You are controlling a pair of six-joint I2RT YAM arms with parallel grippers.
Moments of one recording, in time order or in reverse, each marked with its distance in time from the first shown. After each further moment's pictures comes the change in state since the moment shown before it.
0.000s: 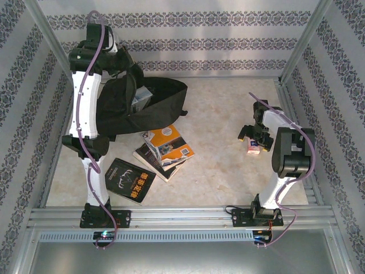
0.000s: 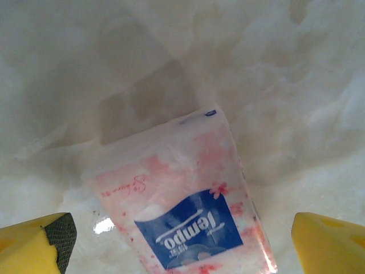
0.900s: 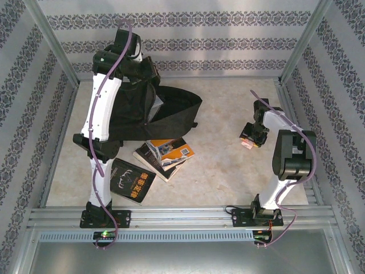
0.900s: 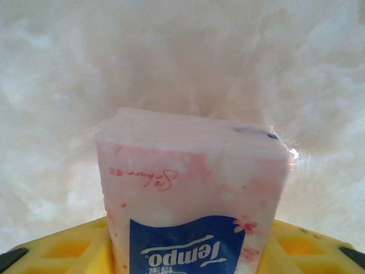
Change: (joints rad) left arm -0.197 0.025 0.000 -0.068 -0.036 -0.039; right arm 0.008 -0.057 -0.014 0.050 -0.113 0.035
